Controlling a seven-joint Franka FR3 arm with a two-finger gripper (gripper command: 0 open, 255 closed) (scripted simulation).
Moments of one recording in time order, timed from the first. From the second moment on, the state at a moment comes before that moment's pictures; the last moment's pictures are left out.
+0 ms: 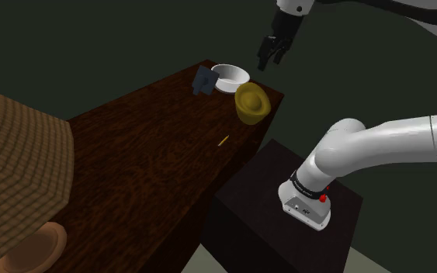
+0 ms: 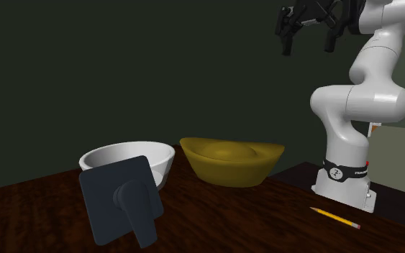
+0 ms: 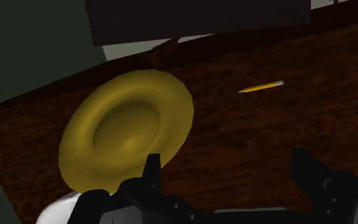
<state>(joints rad) -0.01 -0.78 0.04 -2.31 -0.02 1.59 0.07</state>
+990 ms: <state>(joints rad) -0.10 -0.25 0.06 -2.06 0.10 1.78 0.42</state>
